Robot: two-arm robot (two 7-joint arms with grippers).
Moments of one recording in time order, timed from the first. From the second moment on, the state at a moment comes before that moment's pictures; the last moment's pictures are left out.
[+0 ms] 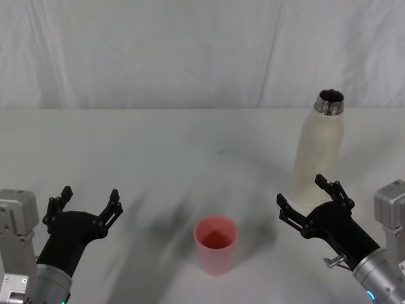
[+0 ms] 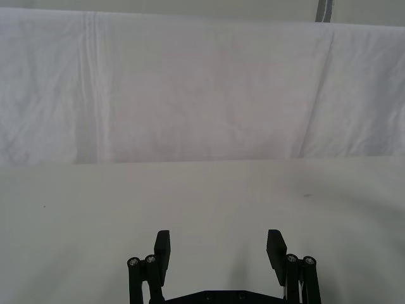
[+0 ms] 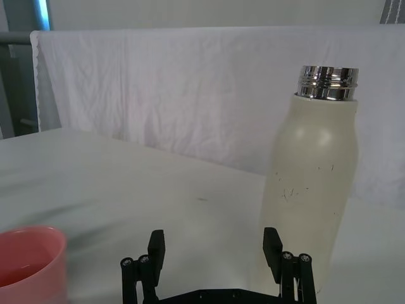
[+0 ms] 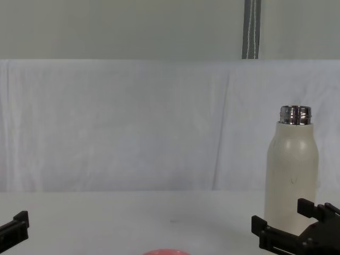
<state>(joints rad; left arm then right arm) 0.27 0.24 0.04 -1.85 -0.25 -0.02 -0.02 -0.05 0.25 -0.26 -1.64 0.18 -0.14 0.28</state>
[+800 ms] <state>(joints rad) 0.27 0.24 0.04 -1.85 -0.25 -0.02 -0.02 -0.05 0.25 -0.26 -1.64 0.19 -0.14 0.28</state>
